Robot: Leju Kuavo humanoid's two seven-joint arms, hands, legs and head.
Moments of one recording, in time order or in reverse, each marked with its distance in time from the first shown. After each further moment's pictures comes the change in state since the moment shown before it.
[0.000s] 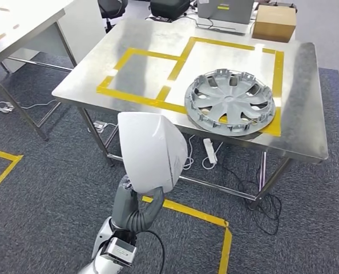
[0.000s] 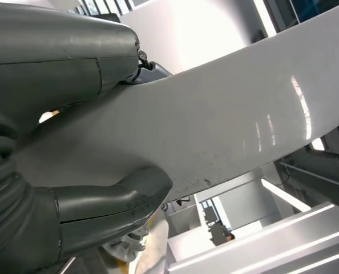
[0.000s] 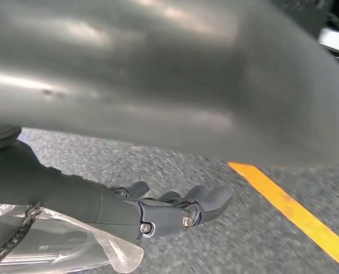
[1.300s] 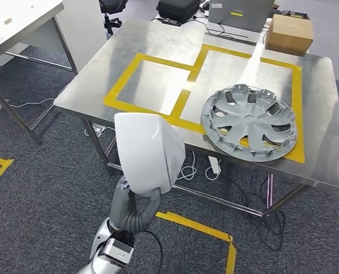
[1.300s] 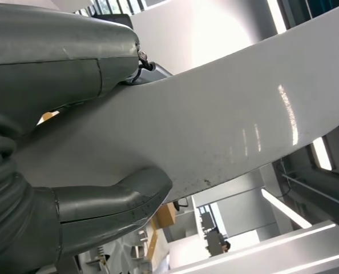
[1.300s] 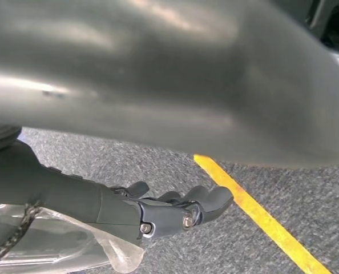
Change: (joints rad) left arm 0.002 -0.002 -0.001 -0.003 0.004 -0.011 -0.005; right arm -0.017 -0.001 -0.001 0.000 0.016 0.002 -0.013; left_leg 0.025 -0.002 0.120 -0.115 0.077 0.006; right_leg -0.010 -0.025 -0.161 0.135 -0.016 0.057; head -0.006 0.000
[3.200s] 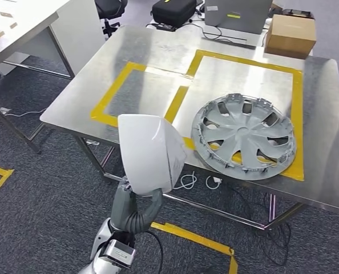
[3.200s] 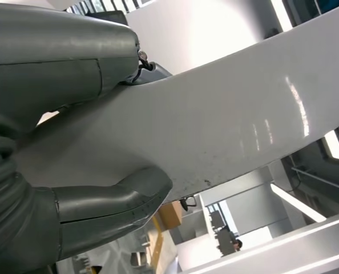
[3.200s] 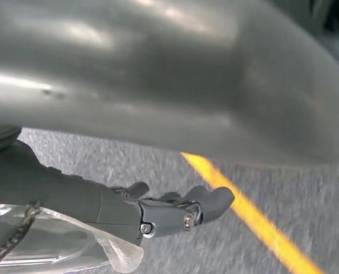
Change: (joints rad) left arm -0.001 0.003 0.000 -0.001 -0.015 0.001 0.003; right arm 0.000 0.005 -0.004 0.000 -0.002 0.010 -0.005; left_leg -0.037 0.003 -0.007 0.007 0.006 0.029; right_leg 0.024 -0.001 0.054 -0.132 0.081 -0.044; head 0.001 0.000
